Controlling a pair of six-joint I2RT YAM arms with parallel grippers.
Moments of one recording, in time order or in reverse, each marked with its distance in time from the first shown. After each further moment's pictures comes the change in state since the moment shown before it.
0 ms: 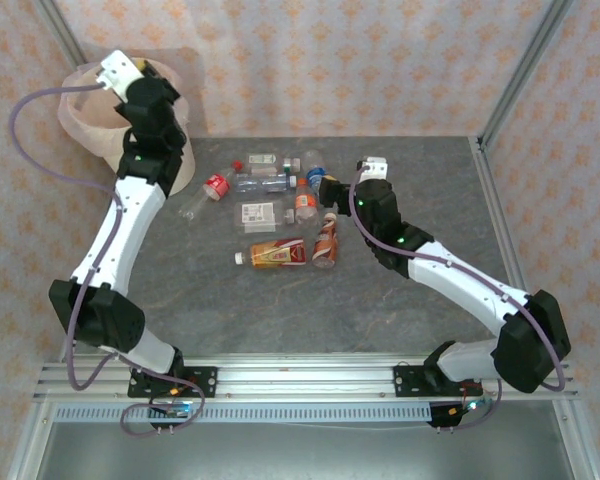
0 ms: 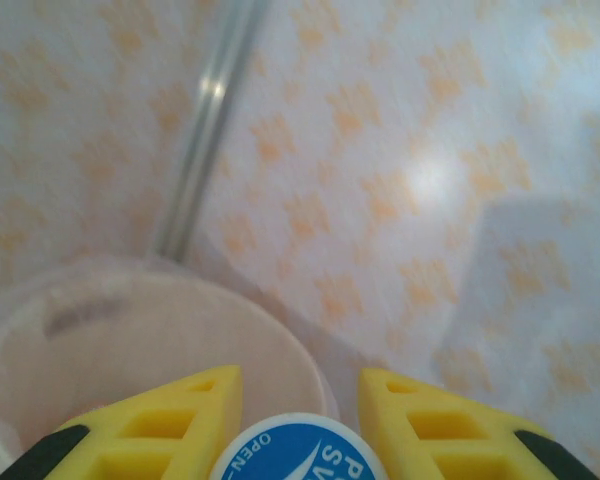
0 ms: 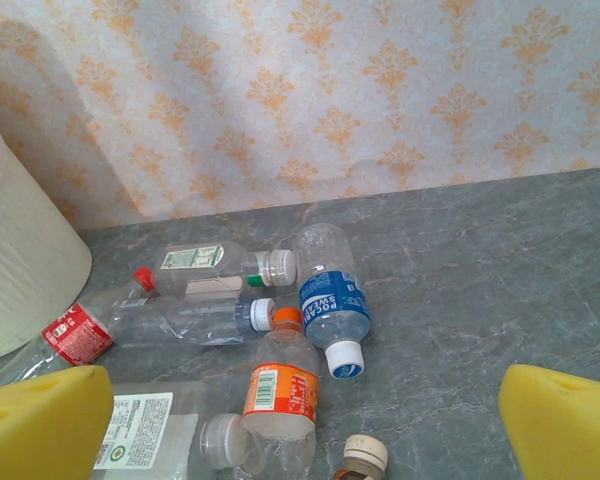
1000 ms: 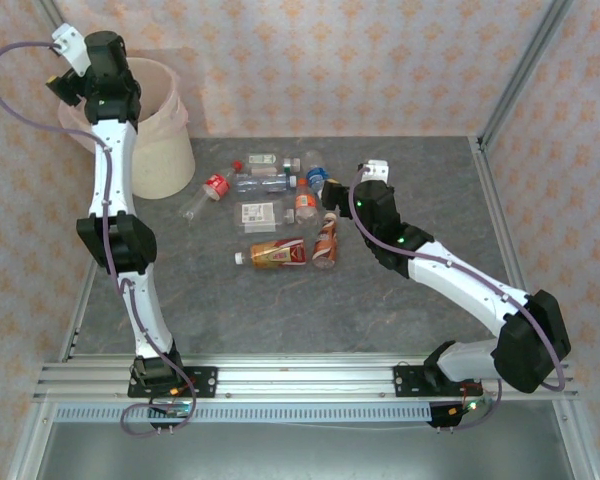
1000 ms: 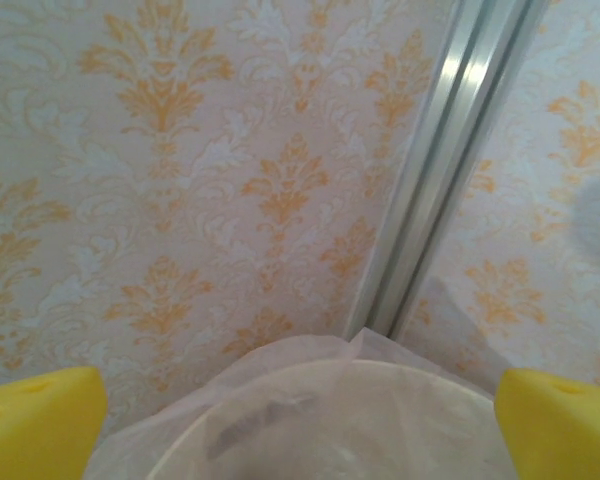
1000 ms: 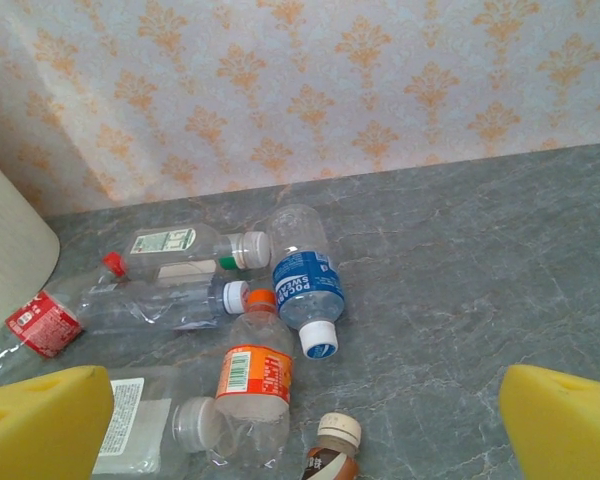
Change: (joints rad) left arm 0.292 0.617 0.841 -0.514 -0.057 -0.008; right arm -0.001 0.000 0.000 -0.057 0.034 0.014
